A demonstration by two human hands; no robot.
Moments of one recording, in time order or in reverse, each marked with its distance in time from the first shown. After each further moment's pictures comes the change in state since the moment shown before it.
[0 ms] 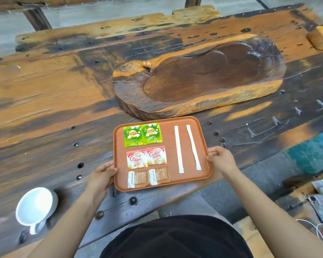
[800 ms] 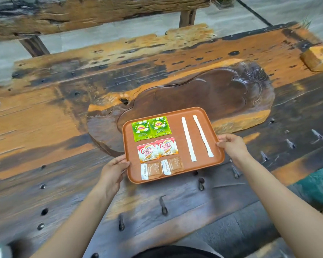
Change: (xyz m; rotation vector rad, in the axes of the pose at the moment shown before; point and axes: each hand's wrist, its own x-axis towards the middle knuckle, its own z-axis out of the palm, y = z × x) left_hand 0.033 0.102 0.187 -0.066 -0.040 0.055; right_hand 0.166 -0.079 -0.131 0.124 0.039 -0.064
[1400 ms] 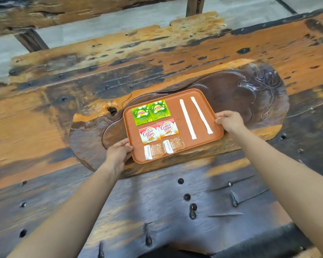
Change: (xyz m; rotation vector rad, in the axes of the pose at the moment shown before) left_hand 0.082 0.062 0.102 -0.017 0.092 0.008; right_hand 0.161 -0.063 -0.004 -0.071 -0.013 -0.024
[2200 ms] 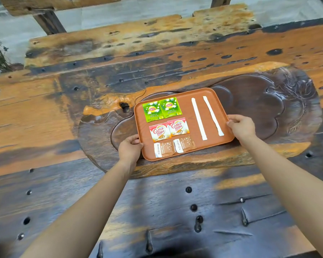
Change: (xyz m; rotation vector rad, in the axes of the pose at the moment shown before) left_hand 0.035 -0.007 0.009 0.204 0.197 0.120; right_hand 0.026 -0.006 0.027 -0.160 0.007 -0.087
